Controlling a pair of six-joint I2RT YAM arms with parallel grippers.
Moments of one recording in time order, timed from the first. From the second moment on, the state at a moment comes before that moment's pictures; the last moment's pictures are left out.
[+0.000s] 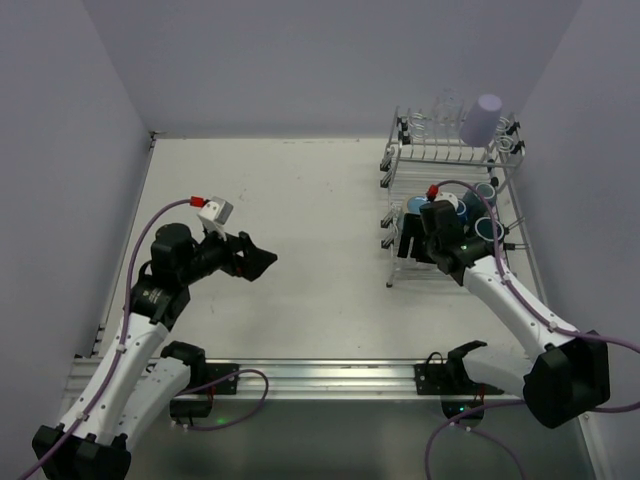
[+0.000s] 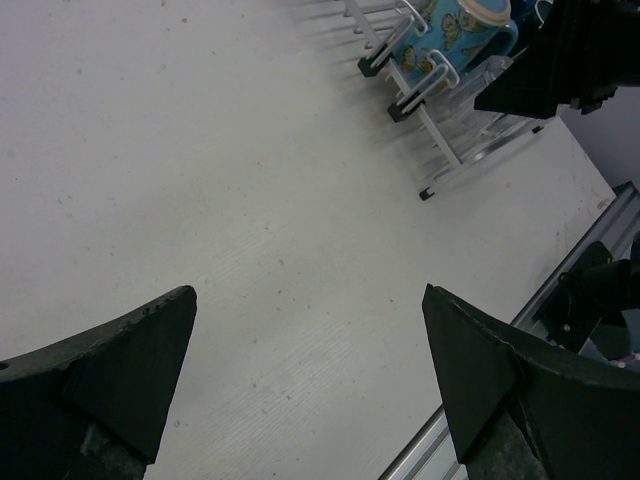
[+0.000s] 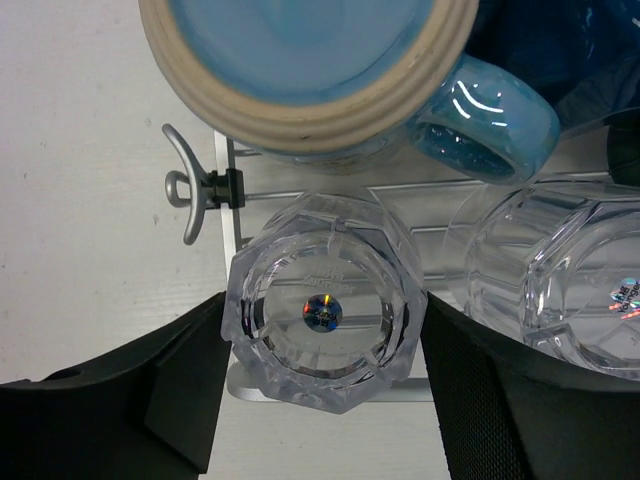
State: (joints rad) left arm -0.27 0.70 0.66 -0.31 0.50 -0.28; right arm 0.38 1.13 0.83 -0.55 0.23 0.45
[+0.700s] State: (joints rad) left arm -0.27 0.67 0.47 0.12 0.85 -0.67; right arm 0.44 0.73 0.87 -0.52 0.16 0.50
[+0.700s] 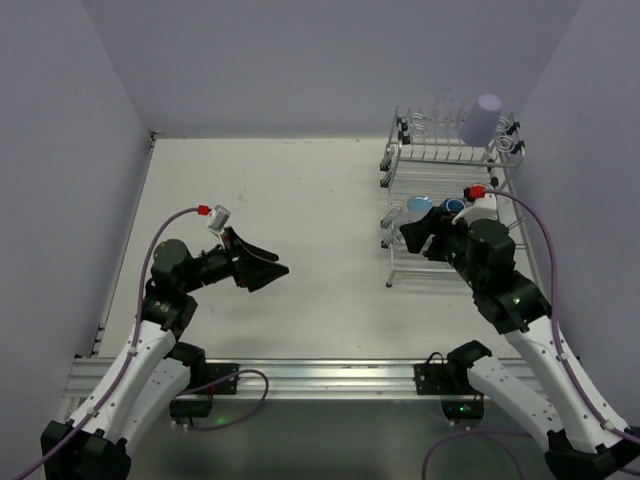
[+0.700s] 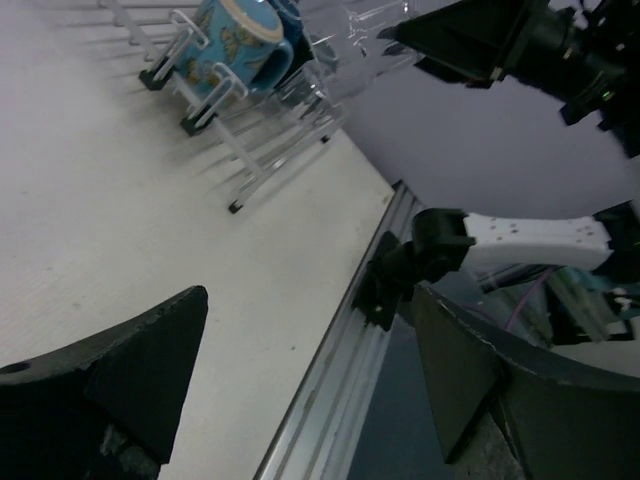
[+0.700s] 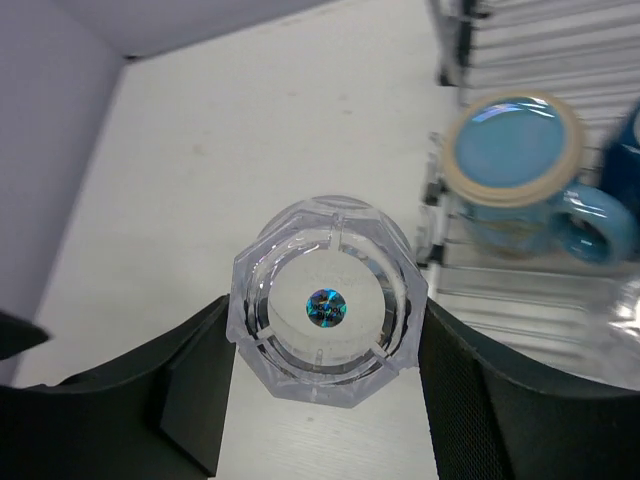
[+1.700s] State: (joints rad) left arm -0.44 0.92 0.39 0.74 0.74 -1.09; right arm 0.68 1.03 0.61 0.39 -0.44 0.98
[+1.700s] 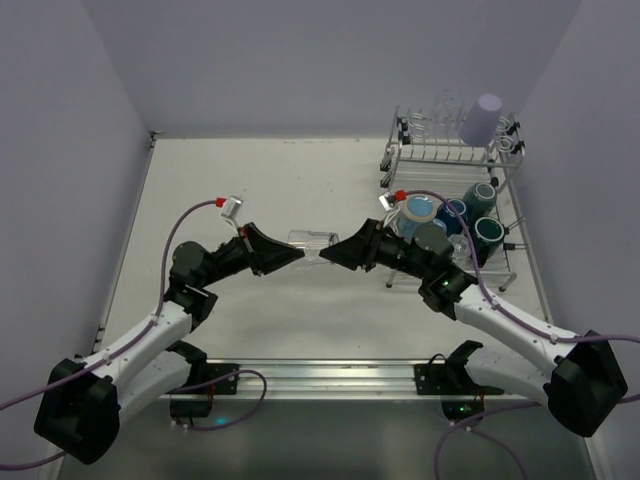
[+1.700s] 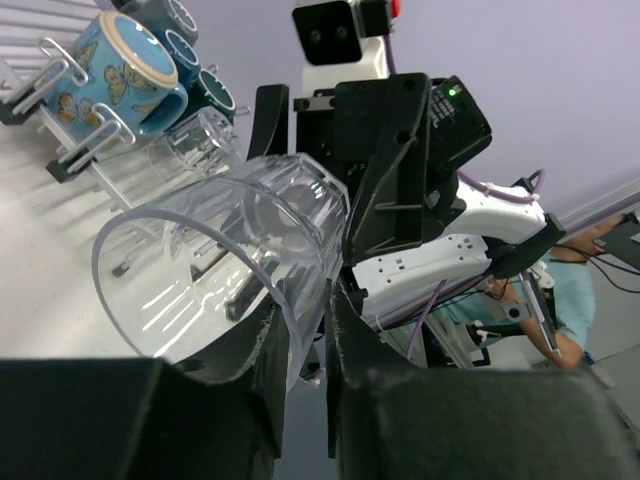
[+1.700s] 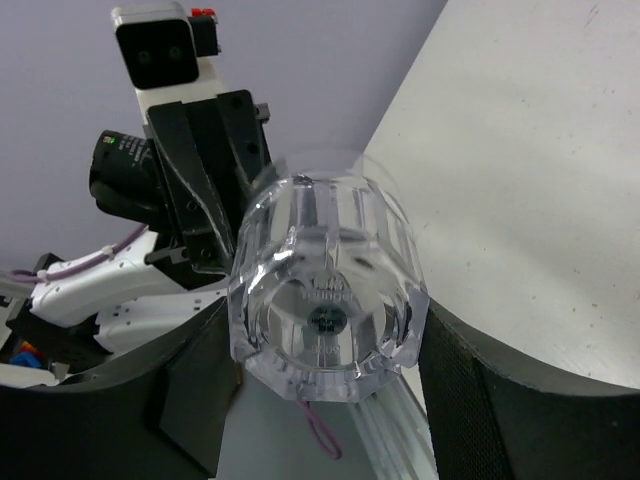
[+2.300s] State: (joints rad) left arm -0.46 1.15 0.94 -0.10 0.29 -0.58; right arm 0.71 0.92 0.57 0.17 -0.28 0.87
